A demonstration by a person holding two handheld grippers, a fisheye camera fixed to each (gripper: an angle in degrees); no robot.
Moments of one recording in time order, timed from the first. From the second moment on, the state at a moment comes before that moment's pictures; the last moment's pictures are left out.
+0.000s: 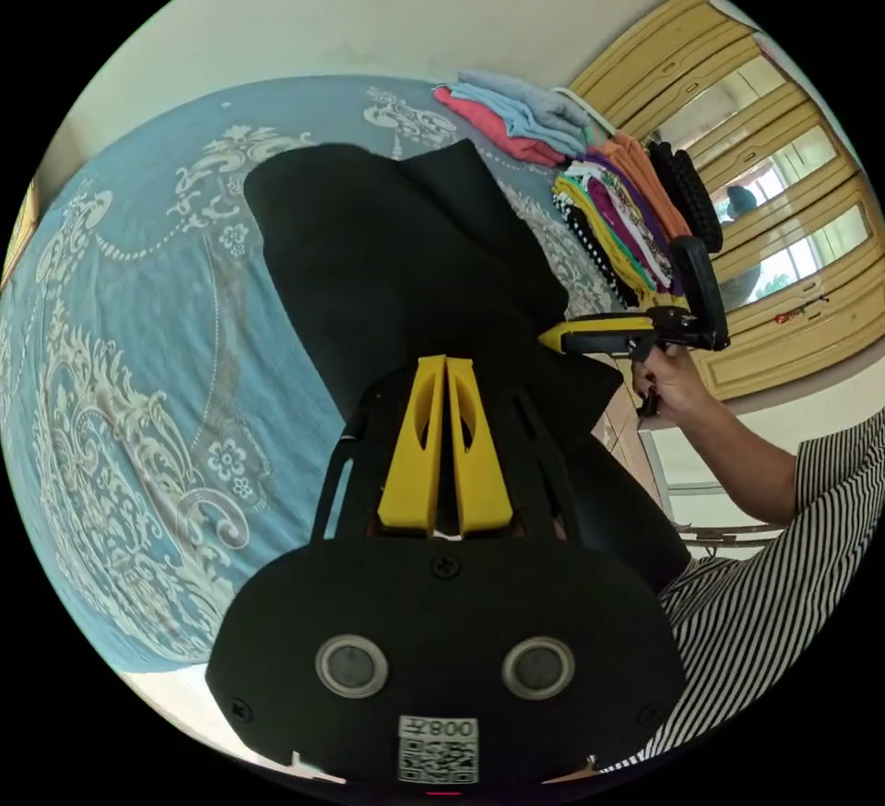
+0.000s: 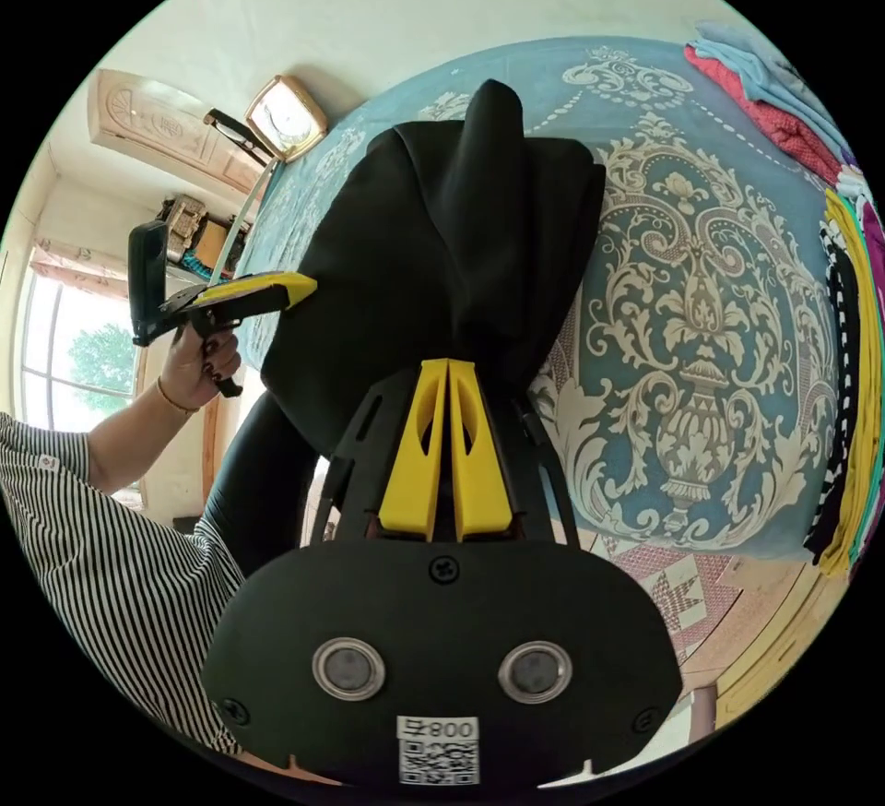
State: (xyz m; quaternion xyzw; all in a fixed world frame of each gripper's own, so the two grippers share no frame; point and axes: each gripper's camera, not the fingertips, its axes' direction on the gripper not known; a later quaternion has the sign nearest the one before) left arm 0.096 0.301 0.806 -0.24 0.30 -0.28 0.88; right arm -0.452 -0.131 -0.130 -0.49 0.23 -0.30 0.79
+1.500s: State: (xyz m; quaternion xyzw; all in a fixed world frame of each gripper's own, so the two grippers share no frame) left arm -0.031 0.558 0.906 -0.19 0.55 -0.57 0.59; right arm -0.269 -0.281 -0.239 -0.48 0.02 0.09 0.88
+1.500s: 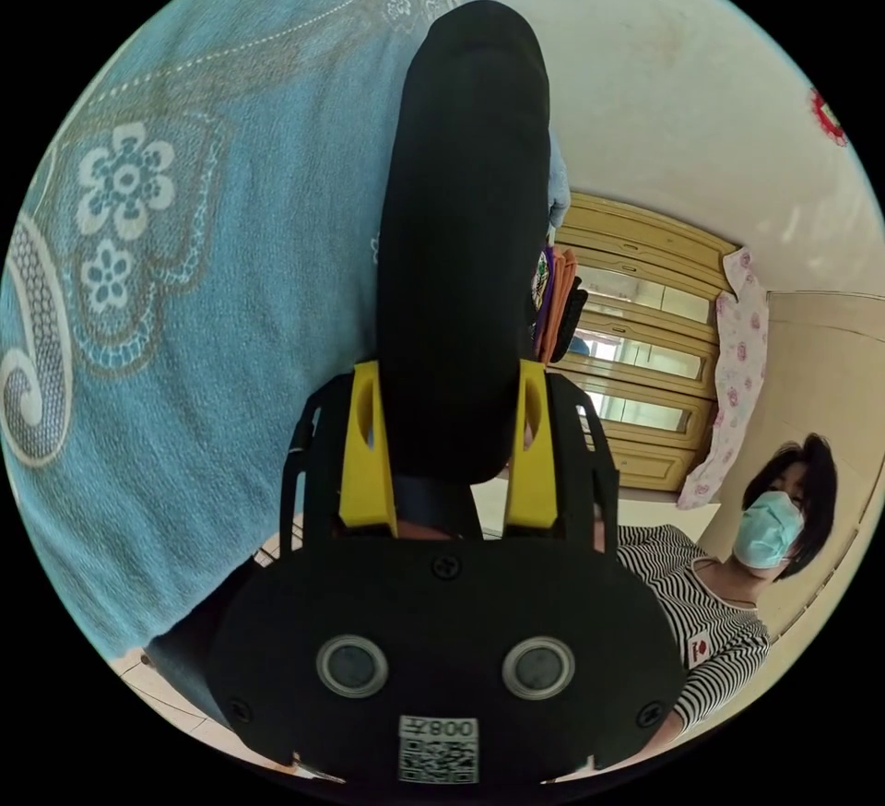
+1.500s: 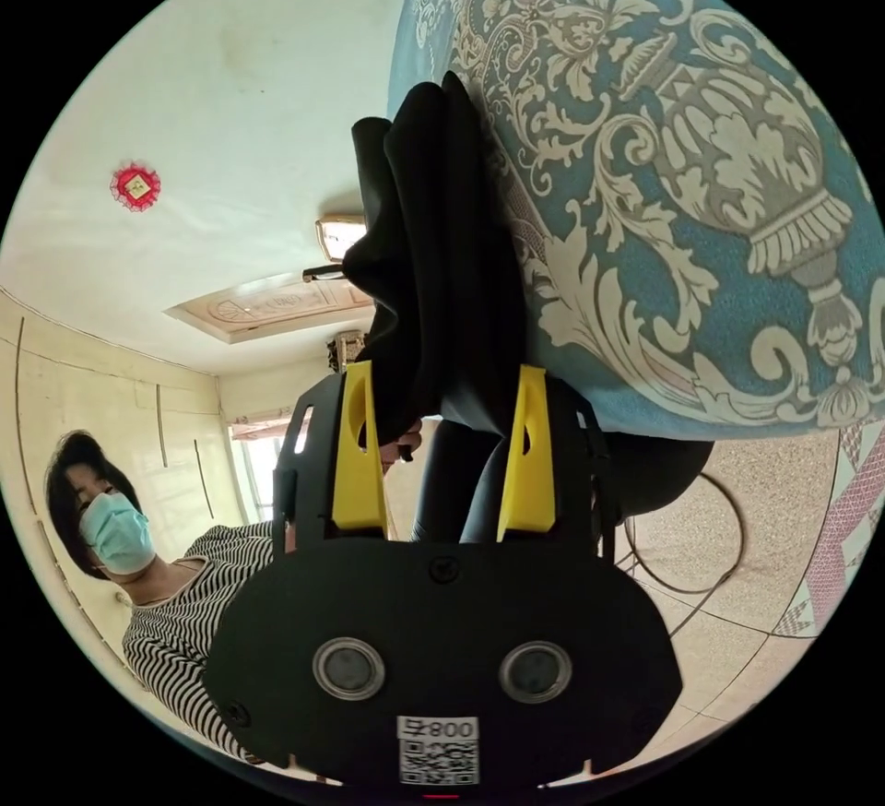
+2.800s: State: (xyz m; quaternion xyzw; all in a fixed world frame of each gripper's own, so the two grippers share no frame) left arm 0.024 0.534 0.825 -0.21 0.58 -0.53 0.59; right arm -0.309 -0.245 -0.253 -0.54 0.04 0.07 0.84
